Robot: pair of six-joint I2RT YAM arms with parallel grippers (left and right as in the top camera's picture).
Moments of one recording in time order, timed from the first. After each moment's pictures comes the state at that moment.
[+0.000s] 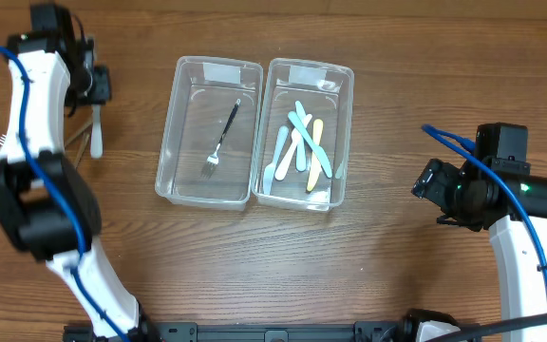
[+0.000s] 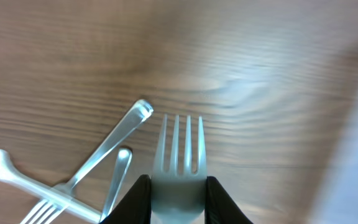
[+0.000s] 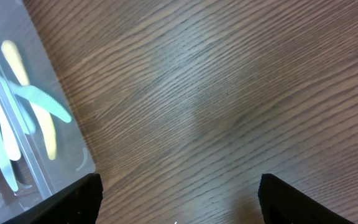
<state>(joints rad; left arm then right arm) 0.22 2.10 1.90 -1.07 -0.02 0.06 -0.14 1.19 1.10 -1.16 -0.05 0.39</state>
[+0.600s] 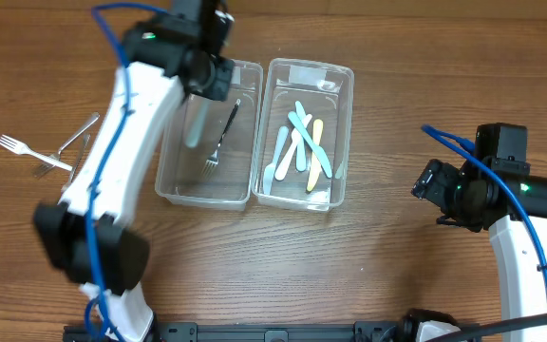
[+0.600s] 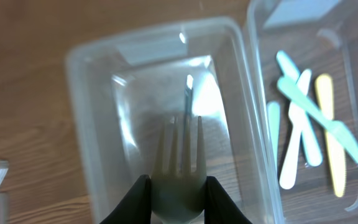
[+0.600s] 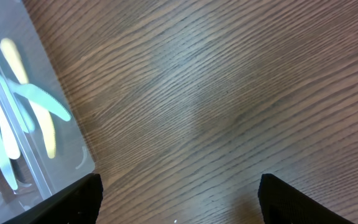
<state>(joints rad) -0.30 1.93 1.95 -1.15 -0.03 -0.04 -0.14 1.19 1.10 -1.16 -0.05 0.39</state>
